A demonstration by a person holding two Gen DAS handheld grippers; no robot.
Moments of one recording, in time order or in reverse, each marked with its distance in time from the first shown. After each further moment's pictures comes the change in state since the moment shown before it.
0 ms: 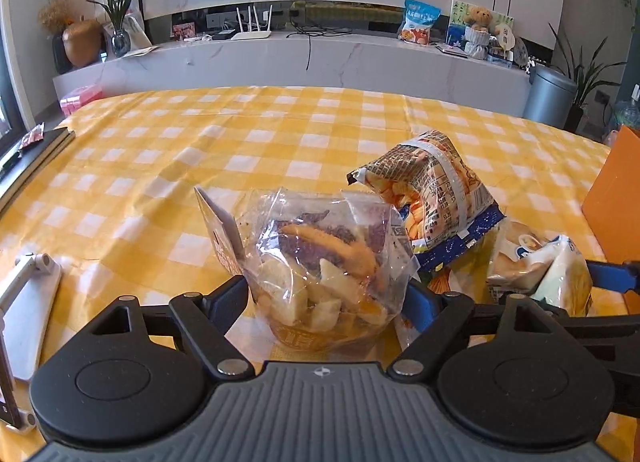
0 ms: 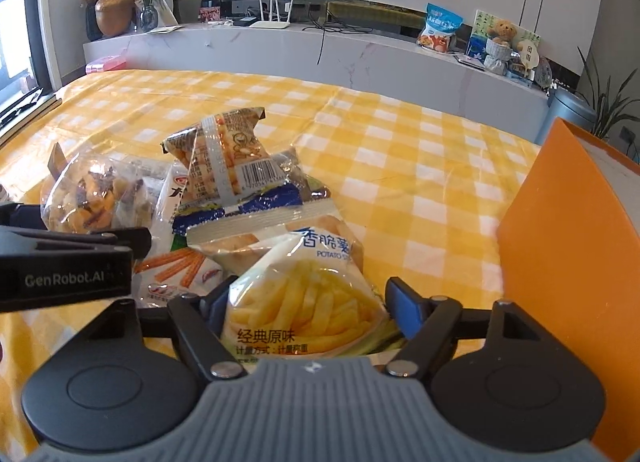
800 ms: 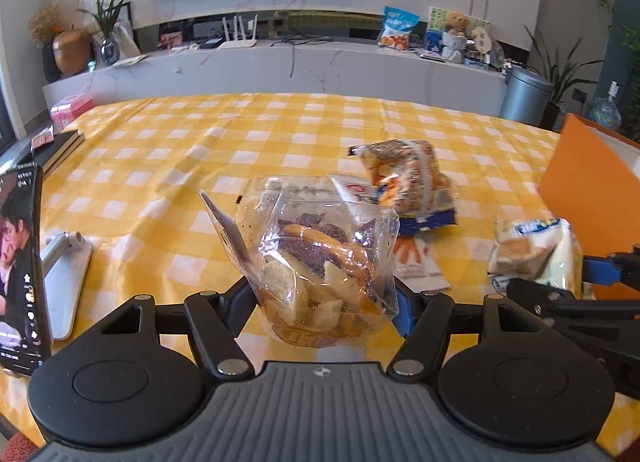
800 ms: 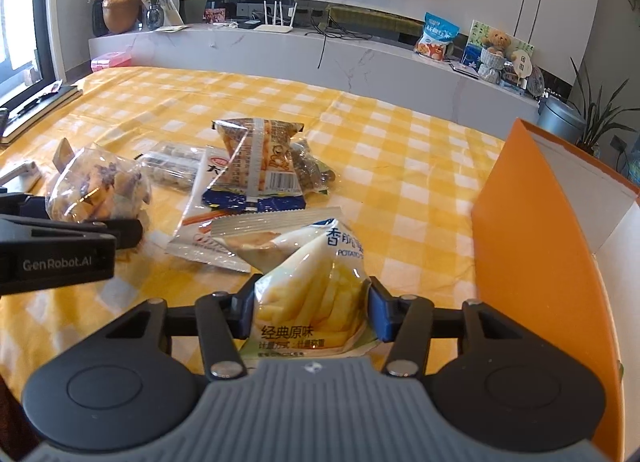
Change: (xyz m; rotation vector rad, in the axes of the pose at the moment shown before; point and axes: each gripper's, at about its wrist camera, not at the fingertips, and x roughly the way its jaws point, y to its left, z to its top) left arm -0.061 0.004 -0.023 0.039 -0.023 -0.053; right arm -0.064 0.011 -0.025 -0.028 -0.016 -0.018
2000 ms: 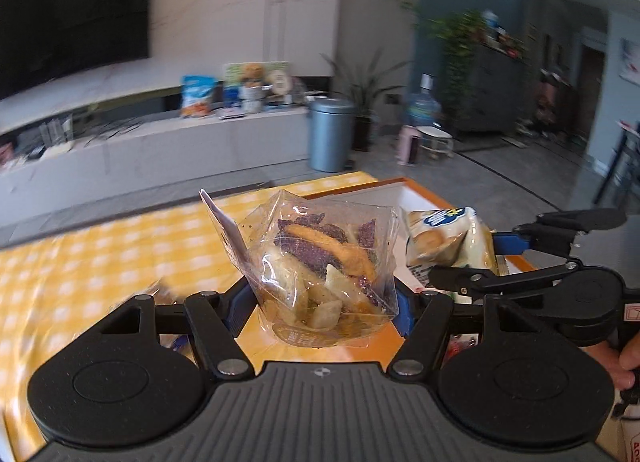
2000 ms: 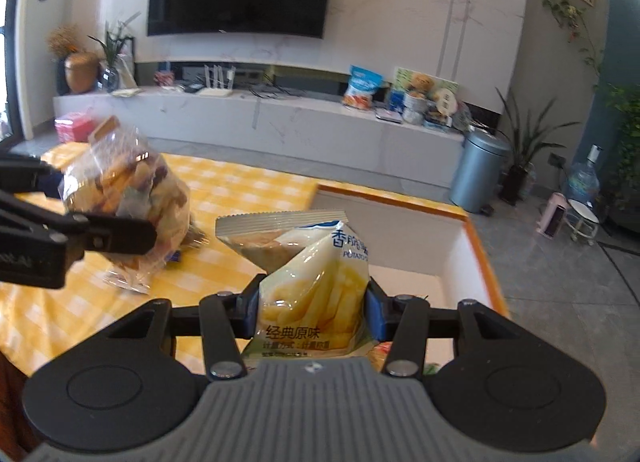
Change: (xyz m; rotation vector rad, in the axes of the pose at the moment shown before) left arm -0.084 -0.144 0.069 0.345 -0.141 -0.467; right arm -0.153 -0.132 -0.008 0.069 -0.144 -0.136
